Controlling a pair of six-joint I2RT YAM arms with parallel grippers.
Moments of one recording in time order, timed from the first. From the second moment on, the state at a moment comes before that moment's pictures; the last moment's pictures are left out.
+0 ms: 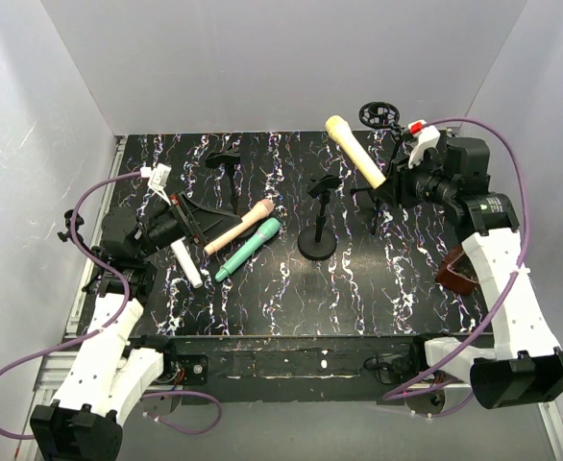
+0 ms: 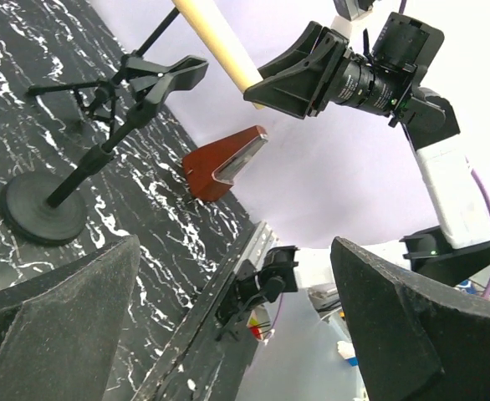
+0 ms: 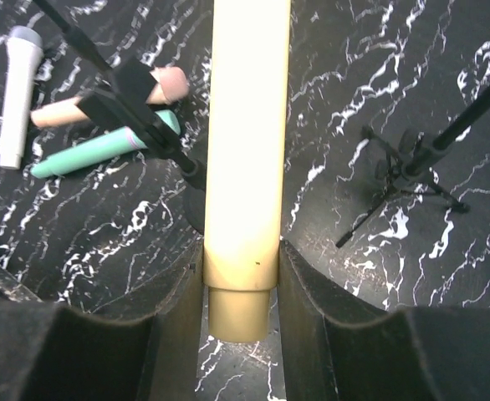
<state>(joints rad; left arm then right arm) -0.14 0.80 0.71 0.21 0.89 -0.91 0.16 1.14 1.29 -0.69 -0.46 -0.08</state>
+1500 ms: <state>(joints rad) -0.62 1.29 1.02 0.53 0.48 -1.07 0.14 1.14 1.51 -0.77 -1.03 0.09</state>
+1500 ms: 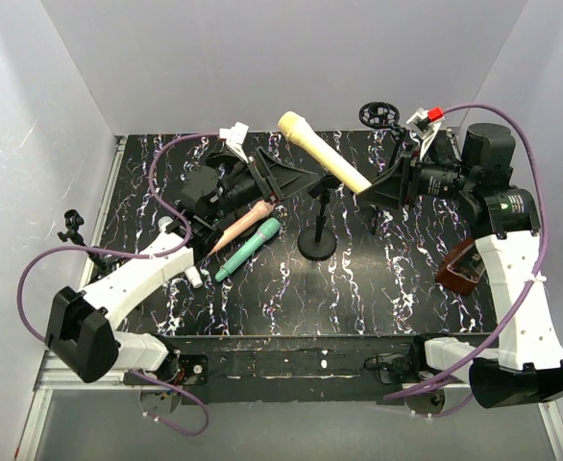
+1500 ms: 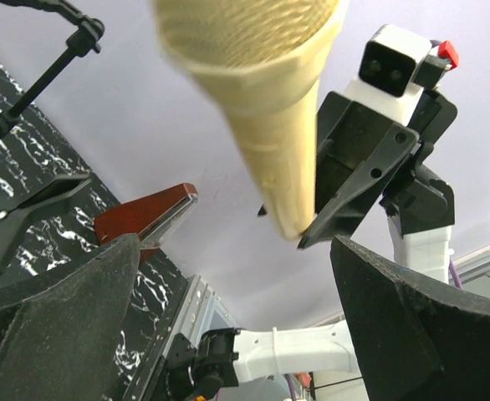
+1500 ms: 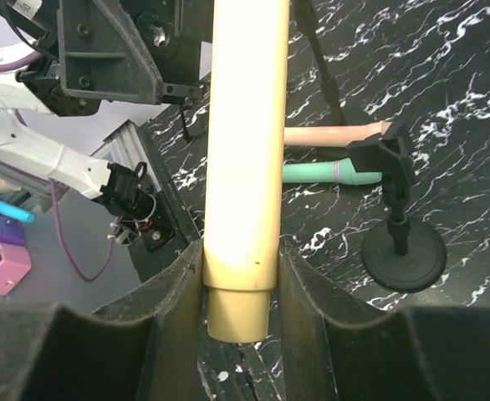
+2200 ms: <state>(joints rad) -0.69 1.39 1.12 0.61 0.25 -1.07 0.15 1.13 1.38 -0.72 -1.13 0.04</state>
